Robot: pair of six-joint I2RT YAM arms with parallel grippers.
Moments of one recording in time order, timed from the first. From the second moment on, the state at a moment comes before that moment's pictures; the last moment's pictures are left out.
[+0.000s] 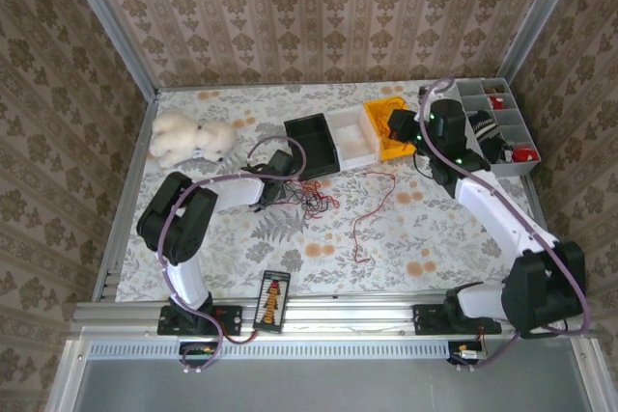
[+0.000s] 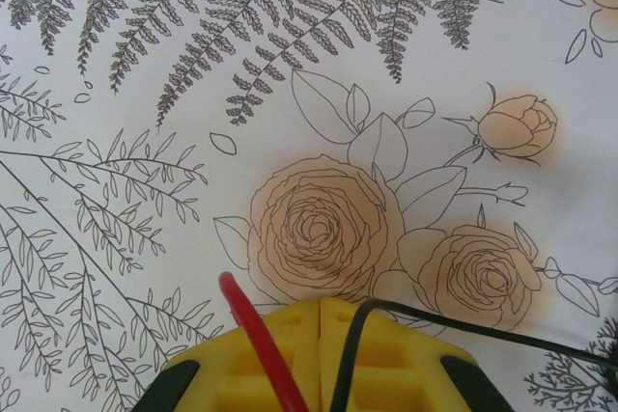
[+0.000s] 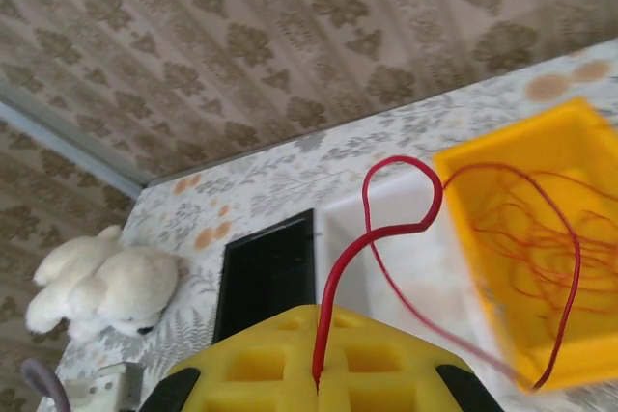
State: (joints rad) left arm -0.63 1.81 0.98 -0.39 -0.48 -0.77; right arm 0.22 1.36 1.03 -0.01 -0.19 0.53
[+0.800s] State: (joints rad) left arm -0.63 1.84 1.03 -0.44 -0.49 -0.75; right arm 0.30 1.94 1.43 -0.01 -0.29 0.53
